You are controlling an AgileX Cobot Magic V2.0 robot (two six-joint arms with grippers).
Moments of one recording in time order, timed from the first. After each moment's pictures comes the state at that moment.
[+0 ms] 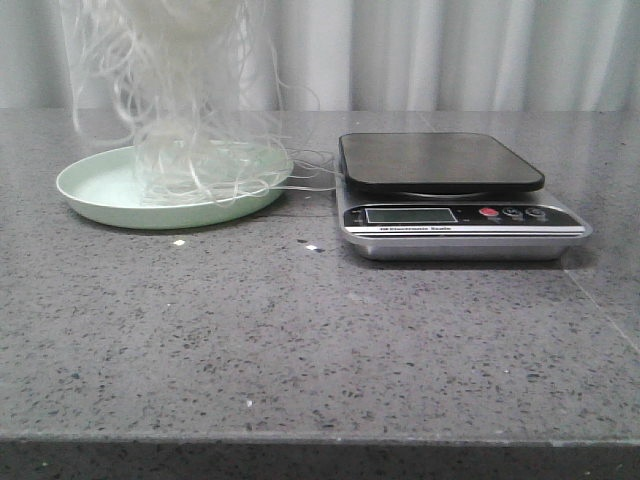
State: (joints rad) left arm -0.34 0.32 -0.56 0.02 0.57 0.11; right arm 0.66 1.78 -1.84 0.33 0.58 -0.20
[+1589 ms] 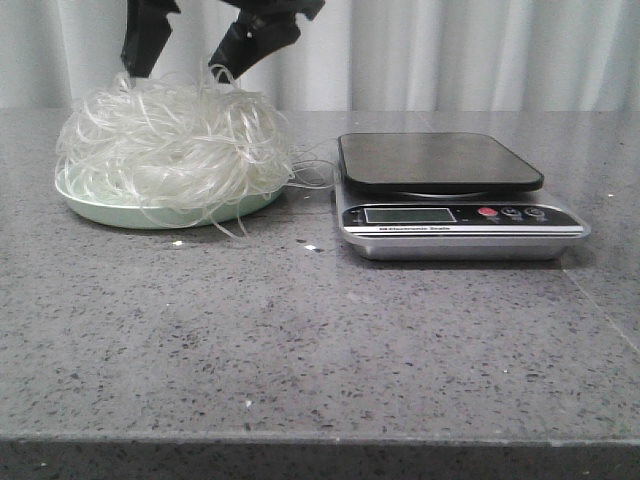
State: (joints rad) left arm -0.34 0.32 -0.56 0.02 0.57 0.11; right arm 0.64 1.94 -1.84 0.33 0.74 -0.20
